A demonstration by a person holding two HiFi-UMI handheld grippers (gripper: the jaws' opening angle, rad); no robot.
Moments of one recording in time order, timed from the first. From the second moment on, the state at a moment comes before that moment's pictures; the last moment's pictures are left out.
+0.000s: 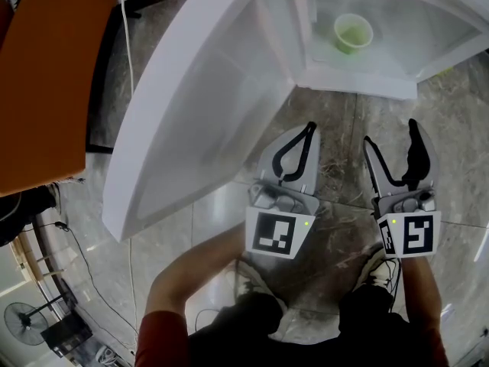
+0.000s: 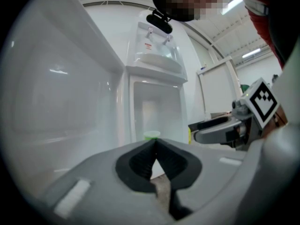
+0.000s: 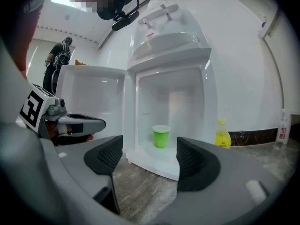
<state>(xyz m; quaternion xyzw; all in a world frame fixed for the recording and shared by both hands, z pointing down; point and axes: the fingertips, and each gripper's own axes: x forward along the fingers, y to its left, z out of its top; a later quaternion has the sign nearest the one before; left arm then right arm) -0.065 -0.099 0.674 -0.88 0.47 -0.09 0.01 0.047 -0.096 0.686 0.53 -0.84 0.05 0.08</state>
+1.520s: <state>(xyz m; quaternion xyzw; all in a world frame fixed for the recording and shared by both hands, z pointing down) -0.078 -0.116 0.691 -0.87 0.49 -0.08 -0.03 0.025 -0.248 0.736 0.53 -0.83 0.13 0.12</state>
